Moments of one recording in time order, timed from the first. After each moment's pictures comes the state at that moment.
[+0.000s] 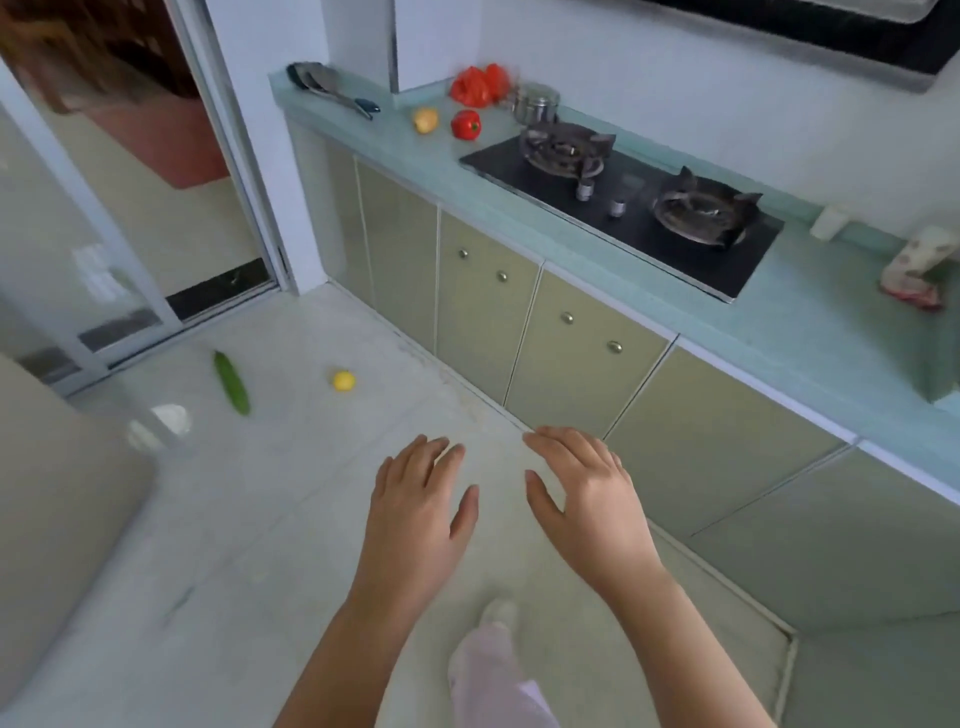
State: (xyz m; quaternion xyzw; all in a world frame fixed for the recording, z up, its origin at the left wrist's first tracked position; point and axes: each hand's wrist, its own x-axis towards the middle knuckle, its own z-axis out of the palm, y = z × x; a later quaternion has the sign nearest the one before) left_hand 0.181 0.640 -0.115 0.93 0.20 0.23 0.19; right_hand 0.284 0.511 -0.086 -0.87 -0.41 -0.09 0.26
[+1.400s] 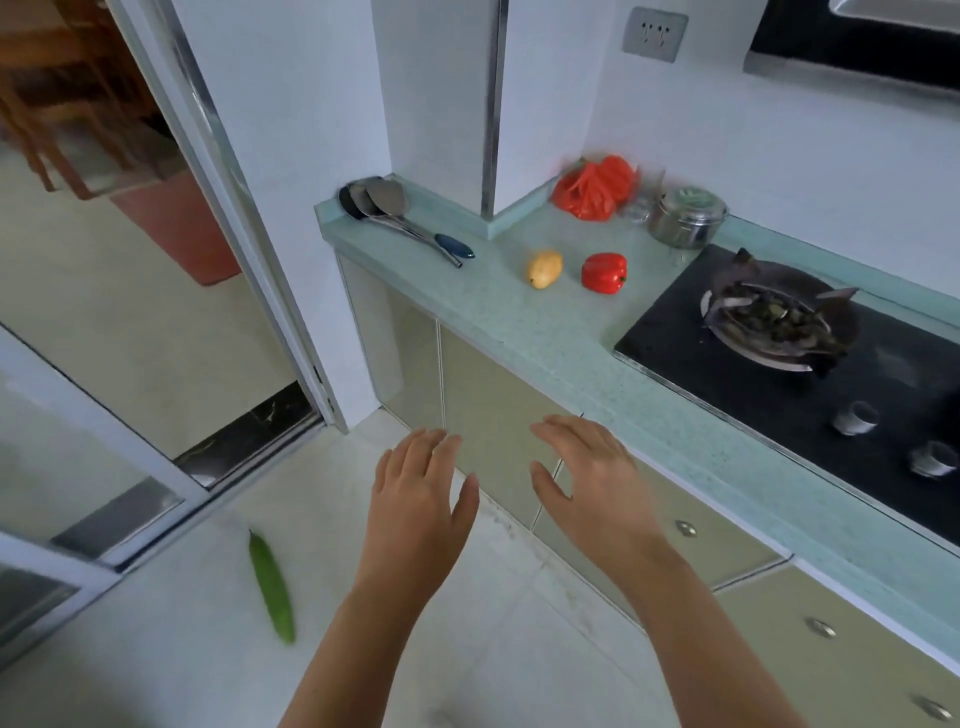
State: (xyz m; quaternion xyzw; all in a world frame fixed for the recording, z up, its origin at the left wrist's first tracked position) left_hand 0.557 1.221 -0.097 0.93 0.23 0.23 0.16; right_hand 0.671 1.092 -0.075 -0.87 -0.40 -0.03 0.28
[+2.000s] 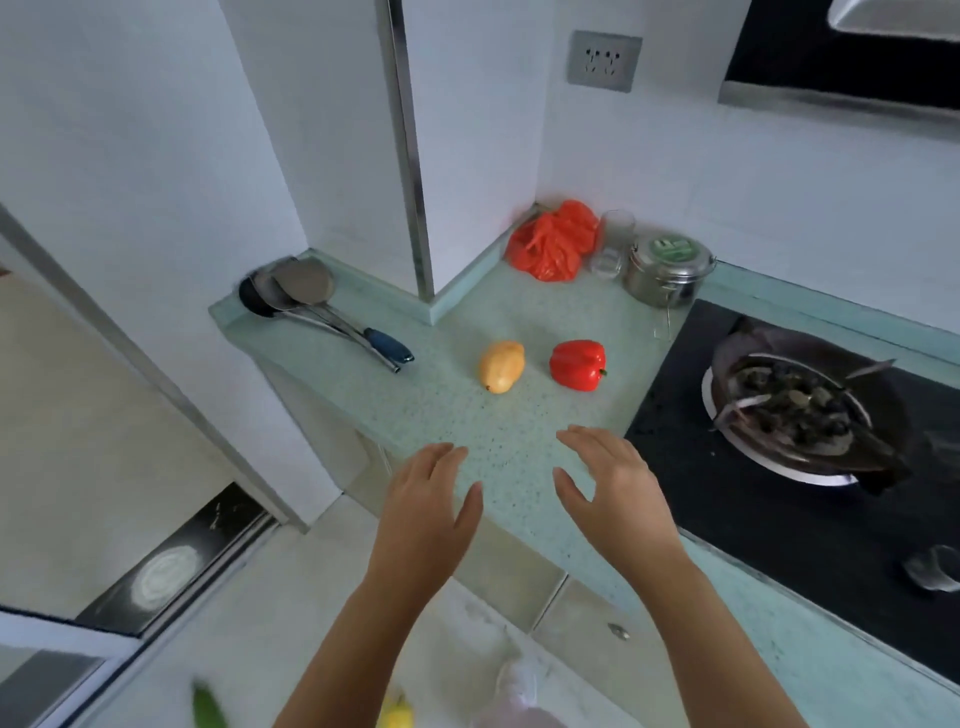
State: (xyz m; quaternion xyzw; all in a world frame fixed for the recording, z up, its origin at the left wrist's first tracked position) left_hand 0.812 1.326 -0.110 0.94 0.17 0.20 0.24; right_hand 0.912 1.167 -0.098 -0.89 -0.31 -0.04 0.32
